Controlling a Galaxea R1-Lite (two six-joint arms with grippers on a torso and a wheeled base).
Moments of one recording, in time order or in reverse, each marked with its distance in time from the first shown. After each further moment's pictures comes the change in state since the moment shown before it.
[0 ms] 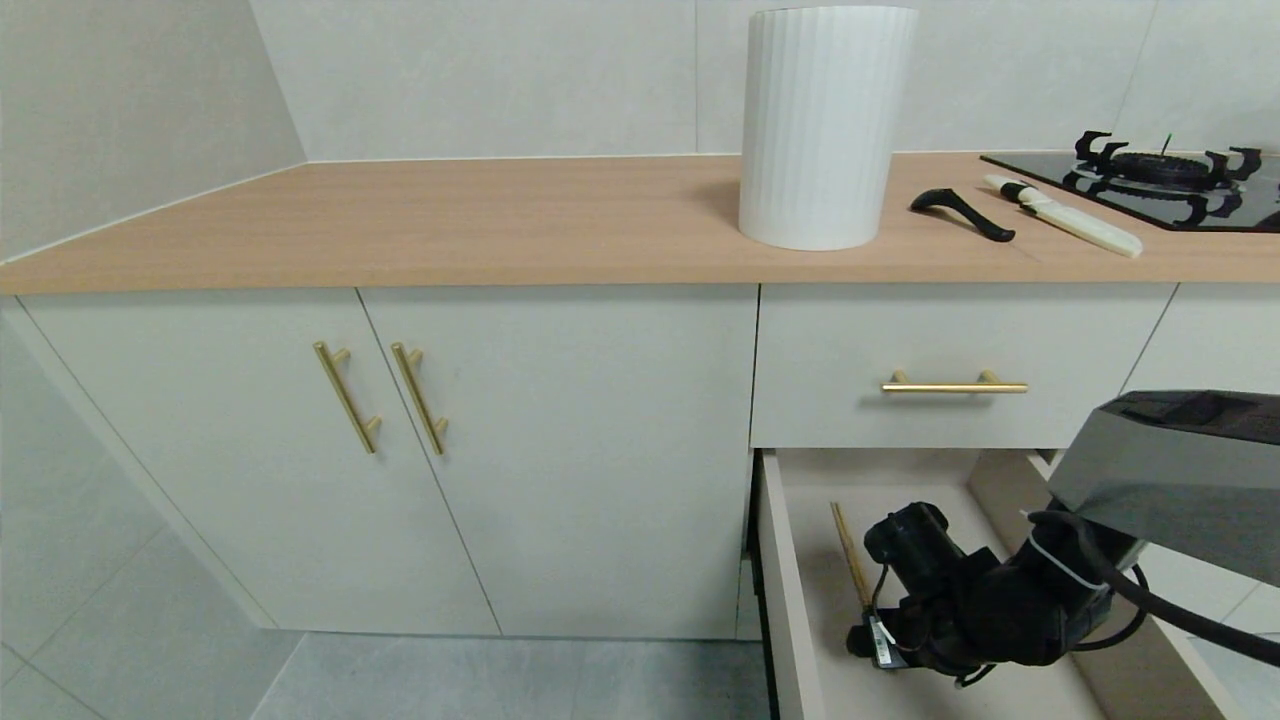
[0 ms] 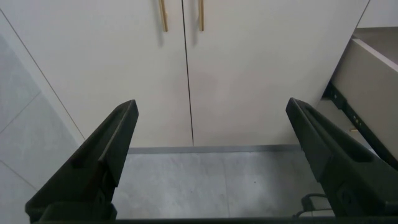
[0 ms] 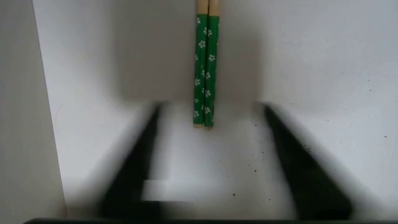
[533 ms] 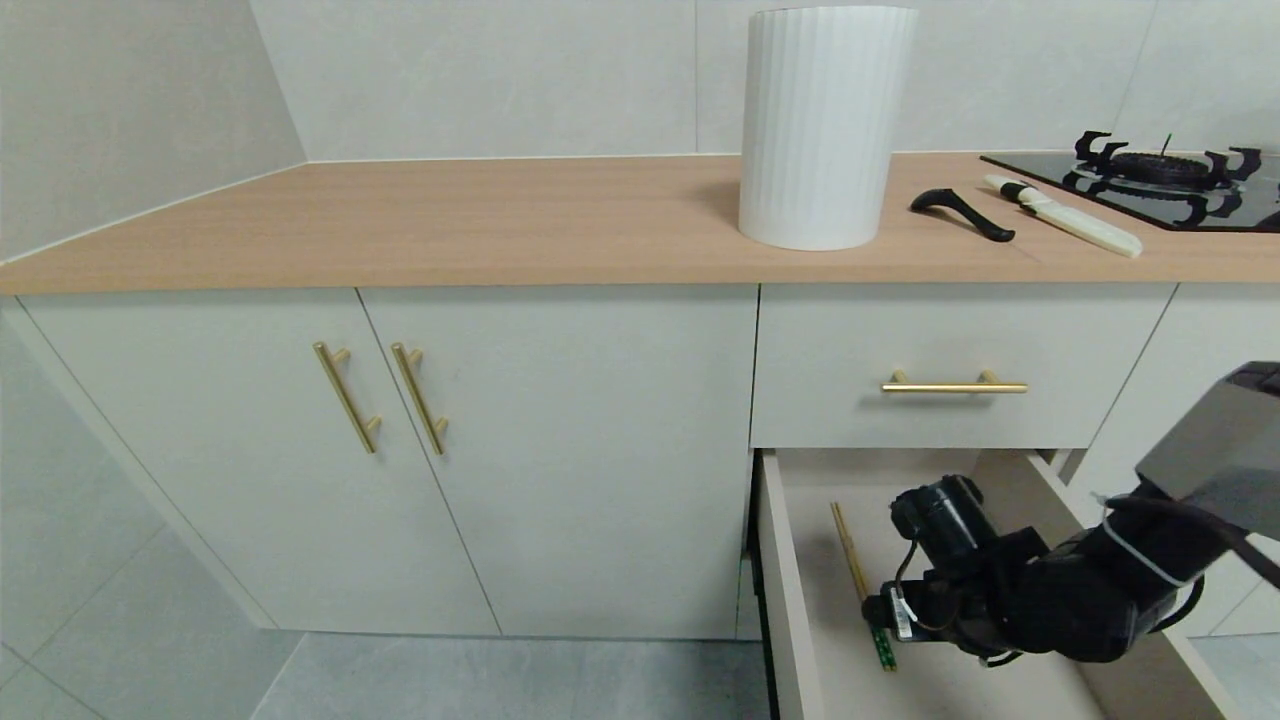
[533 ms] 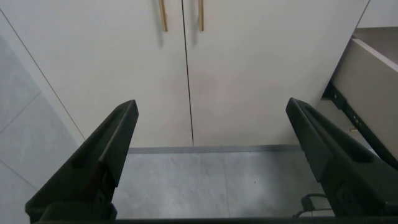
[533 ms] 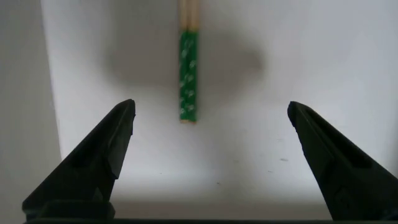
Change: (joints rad) left arm 0.000 0.000 0.000 0.000 0.000 0.000; right arm 0.000 -0.174 0.060 0.000 -0.086 -0.004
